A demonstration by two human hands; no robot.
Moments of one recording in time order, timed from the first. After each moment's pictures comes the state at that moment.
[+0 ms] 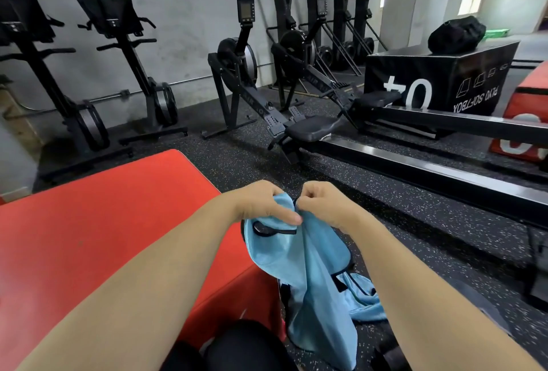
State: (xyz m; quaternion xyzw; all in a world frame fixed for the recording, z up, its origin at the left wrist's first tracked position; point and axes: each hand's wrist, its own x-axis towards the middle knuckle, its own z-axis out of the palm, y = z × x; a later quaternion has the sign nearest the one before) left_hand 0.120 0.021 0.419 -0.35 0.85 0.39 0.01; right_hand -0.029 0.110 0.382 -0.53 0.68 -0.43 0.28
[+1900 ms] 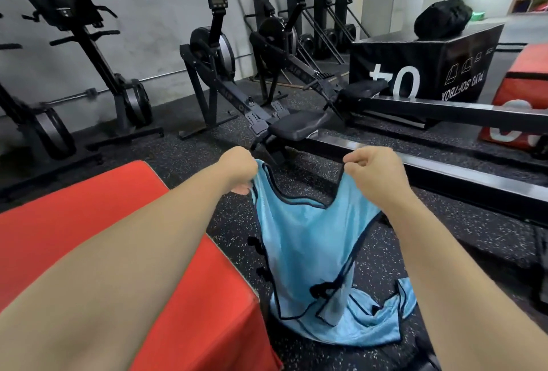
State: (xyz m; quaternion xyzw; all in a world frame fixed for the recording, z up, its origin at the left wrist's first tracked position) left_hand 0.019 -0.104 0.427 -0.50 0.79 0.32 -0.15; right_hand -0.137 0.078 0.417 -0.37 0.82 -0.43 0.04
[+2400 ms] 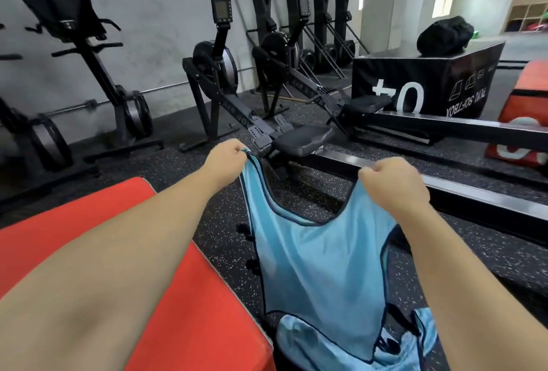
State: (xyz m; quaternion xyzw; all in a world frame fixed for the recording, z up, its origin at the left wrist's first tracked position) left_hand 0.025 -0.183 0.440 -0.43 0.83 0.24 -0.26; right_hand -0.151 0.032 0.427 -0.30 0.88 -0.36 0.05
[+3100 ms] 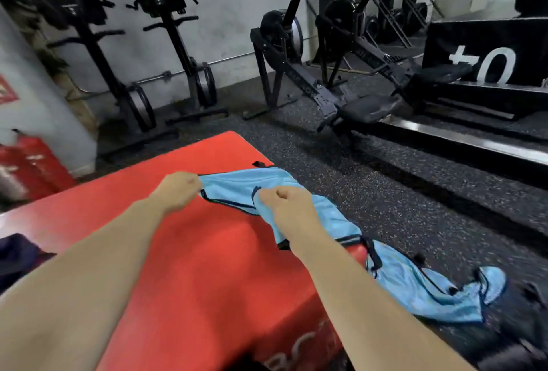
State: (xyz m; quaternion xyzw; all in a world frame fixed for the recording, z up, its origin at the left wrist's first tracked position) left_hand 0.385 -0.166 0.396 -0.55 0.83 0.07 -0.06; right_hand 0.199 0.021 0.396 -0.38 0.61 -0.57 0.39
